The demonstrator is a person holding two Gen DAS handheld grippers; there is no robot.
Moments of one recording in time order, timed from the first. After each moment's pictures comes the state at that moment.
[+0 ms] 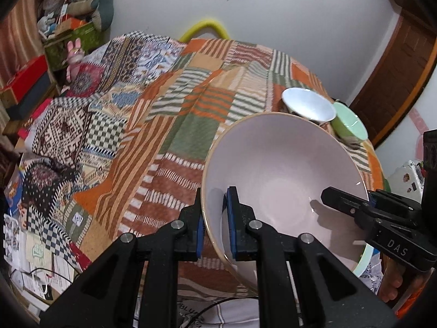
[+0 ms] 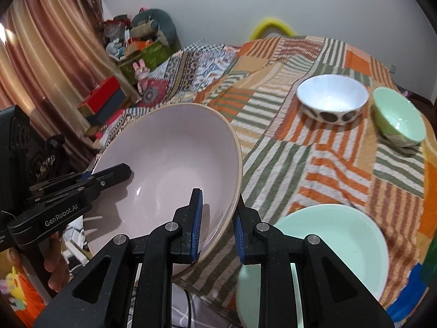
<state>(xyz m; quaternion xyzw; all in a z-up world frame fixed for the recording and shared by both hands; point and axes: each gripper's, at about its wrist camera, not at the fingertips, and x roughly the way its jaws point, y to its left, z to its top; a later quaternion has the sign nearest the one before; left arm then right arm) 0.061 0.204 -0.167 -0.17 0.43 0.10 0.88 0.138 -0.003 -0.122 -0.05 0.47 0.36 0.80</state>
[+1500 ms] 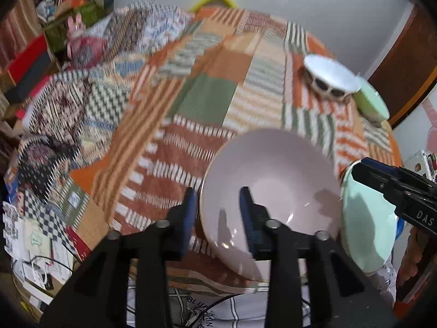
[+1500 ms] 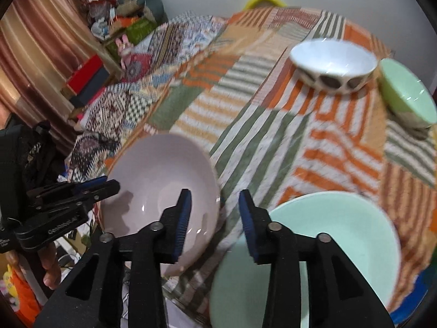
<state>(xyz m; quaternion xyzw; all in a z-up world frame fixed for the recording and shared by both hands) 0.066 0.207 -0.205 -0.16 0.47 0.11 0.86 0.156 -0.019 -0.143 -0.07 0.50 0.33 0.80</state>
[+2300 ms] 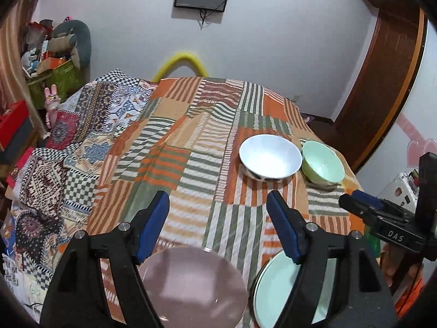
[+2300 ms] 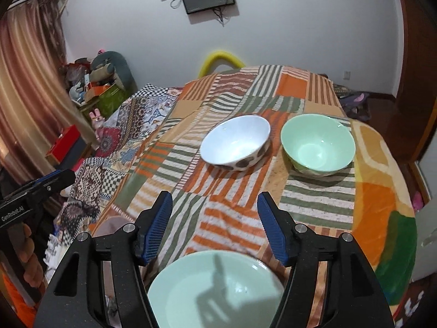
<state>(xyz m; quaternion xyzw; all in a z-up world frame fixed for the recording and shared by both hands) 0.149 0.150 -0.098 -0.13 0.35 0.07 0.92 0.224 -0.112 -0.076 0.01 0.42 0.27 0.87</state>
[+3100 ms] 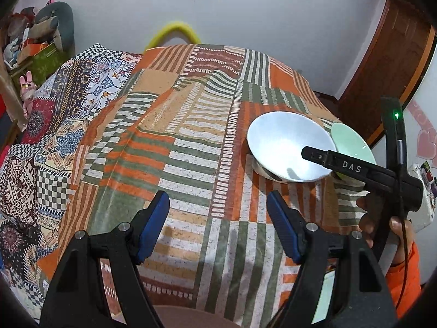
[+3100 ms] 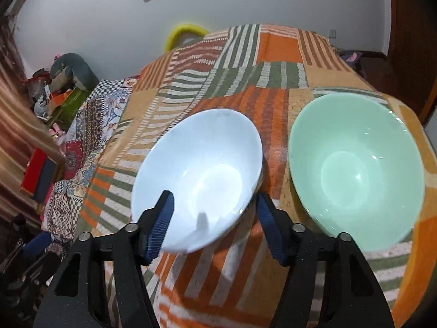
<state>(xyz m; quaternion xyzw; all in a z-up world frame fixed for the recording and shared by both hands) 0.251 0.157 -0.179 -0.13 0.42 0.05 0.90 0.352 -0.075 -0.159 0.04 0.50 0.20 0.84</state>
